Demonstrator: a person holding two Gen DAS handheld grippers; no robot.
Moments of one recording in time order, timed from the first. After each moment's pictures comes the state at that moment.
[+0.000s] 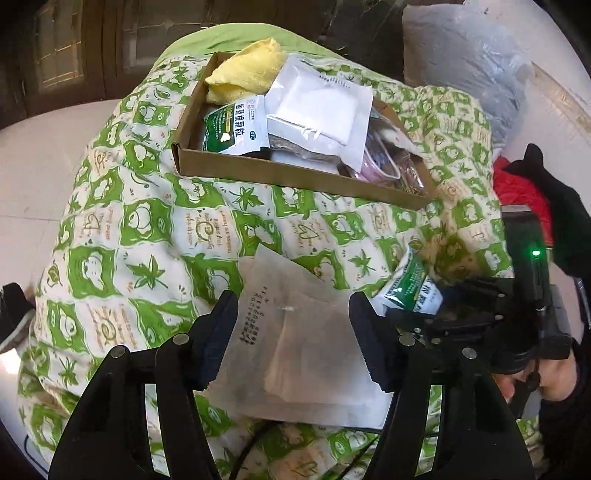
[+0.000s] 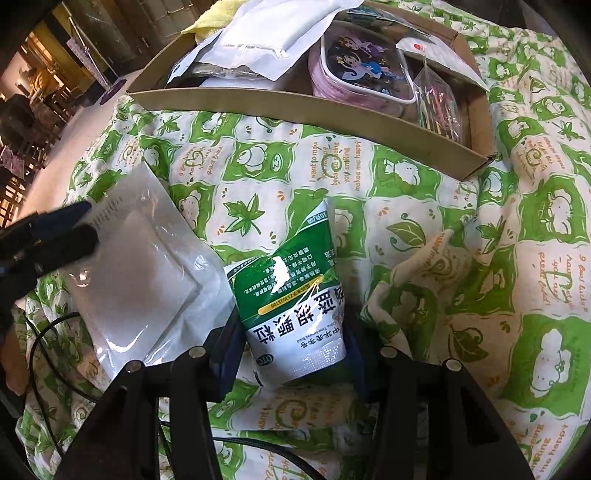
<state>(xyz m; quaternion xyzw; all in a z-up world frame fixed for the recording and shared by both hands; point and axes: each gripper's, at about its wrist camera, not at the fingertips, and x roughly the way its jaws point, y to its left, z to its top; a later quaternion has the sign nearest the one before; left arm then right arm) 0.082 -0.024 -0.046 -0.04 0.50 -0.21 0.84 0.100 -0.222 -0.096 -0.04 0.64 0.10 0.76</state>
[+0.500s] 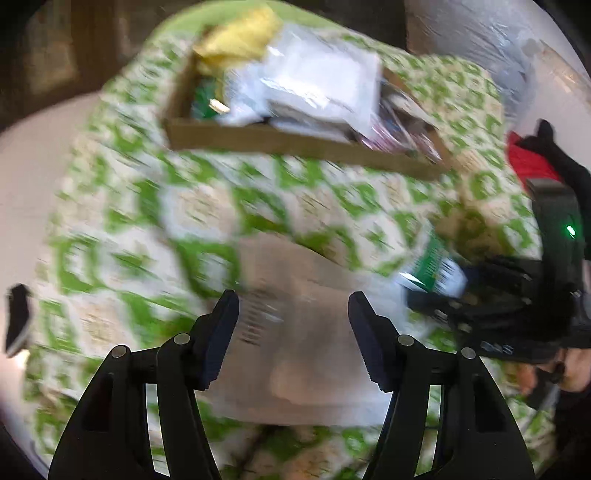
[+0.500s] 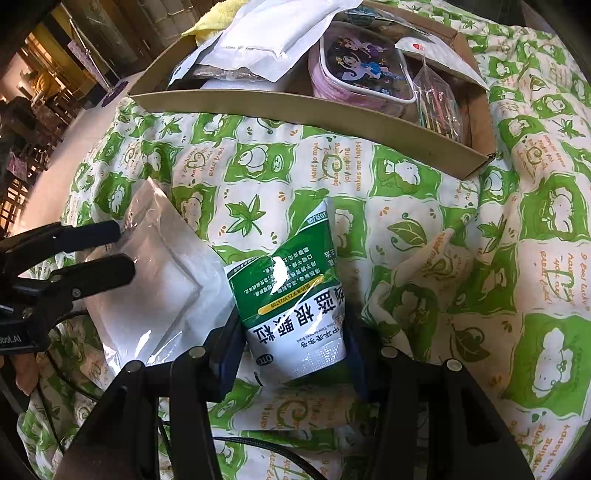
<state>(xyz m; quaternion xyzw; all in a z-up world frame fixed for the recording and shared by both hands) 0.091 -0.029 -0.061 -0.01 0.53 -0.19 0.83 0.100 -0.223 -0.096 -0.04 0.64 0.11 0.76</state>
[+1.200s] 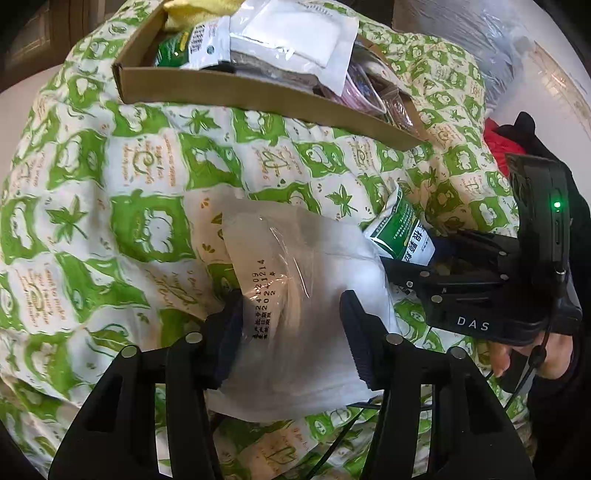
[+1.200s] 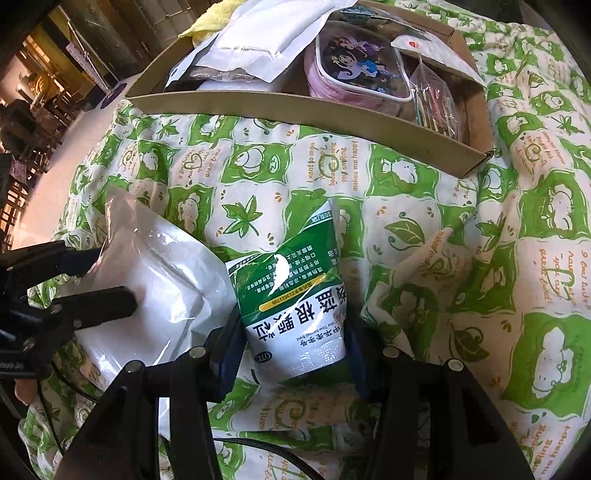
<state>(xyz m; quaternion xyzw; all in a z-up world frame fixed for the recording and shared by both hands) 0.084 -0.048 -0.081 -0.05 0.58 -0.26 0.77 0.101 -0.225 -0.096 -0.04 0.64 0.10 0.76</state>
